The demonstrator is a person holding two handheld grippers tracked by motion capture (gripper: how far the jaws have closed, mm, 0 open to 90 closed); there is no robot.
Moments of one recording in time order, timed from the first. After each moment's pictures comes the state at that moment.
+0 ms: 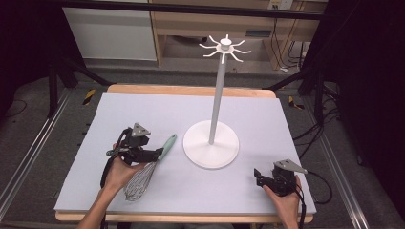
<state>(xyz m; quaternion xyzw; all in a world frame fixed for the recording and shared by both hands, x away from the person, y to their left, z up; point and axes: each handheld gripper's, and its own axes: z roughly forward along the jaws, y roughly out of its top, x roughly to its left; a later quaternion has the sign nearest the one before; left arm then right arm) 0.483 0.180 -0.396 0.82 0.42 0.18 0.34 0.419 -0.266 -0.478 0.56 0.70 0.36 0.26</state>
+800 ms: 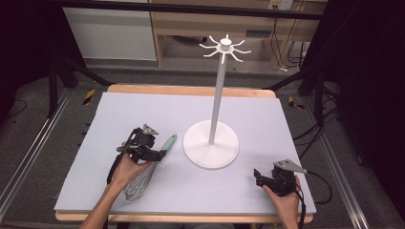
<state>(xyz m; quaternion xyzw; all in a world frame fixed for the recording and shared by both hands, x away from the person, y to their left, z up) 0.506 0.170 -0.421 0.84 0.43 0.15 0.29 0.419 -0.266 -0.478 0.56 0.70 0.36 0.26</state>
